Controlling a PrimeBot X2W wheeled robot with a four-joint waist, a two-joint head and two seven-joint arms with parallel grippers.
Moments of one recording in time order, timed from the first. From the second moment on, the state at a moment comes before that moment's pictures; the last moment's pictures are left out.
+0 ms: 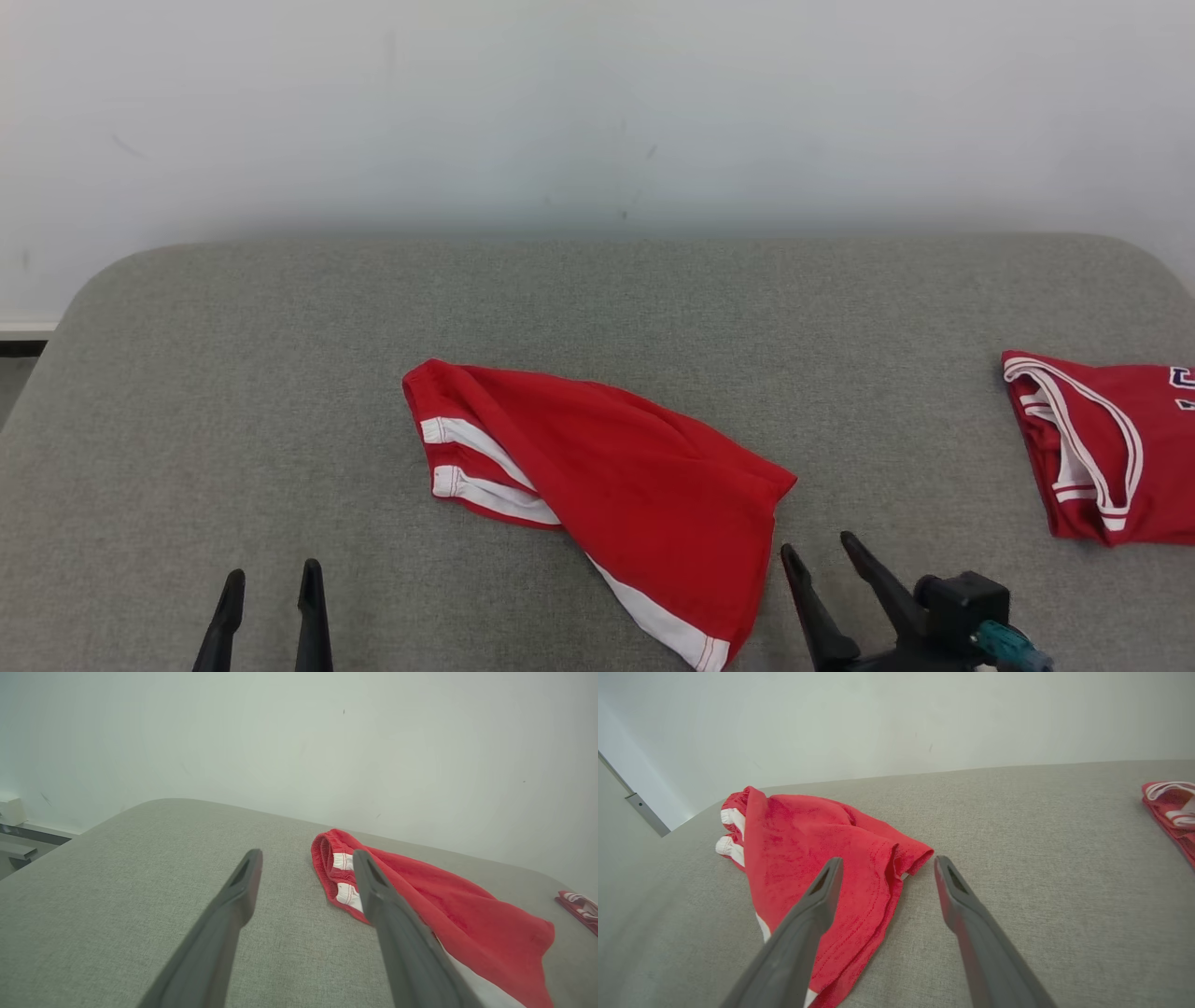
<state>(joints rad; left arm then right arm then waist) 0.13 0.07 0.03 0.02 -0.27 -0.07 -0.26 -0.10 -0.18 0.32 0.38 0.38 0.13 -0.22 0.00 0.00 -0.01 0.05</state>
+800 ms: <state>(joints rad) 0.12 0.05 0.00 0.02 -0.28 -0.08 -0.26 -0.20 -0.08 0.31 0.58 0.41 0.13 0.09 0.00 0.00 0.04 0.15</state>
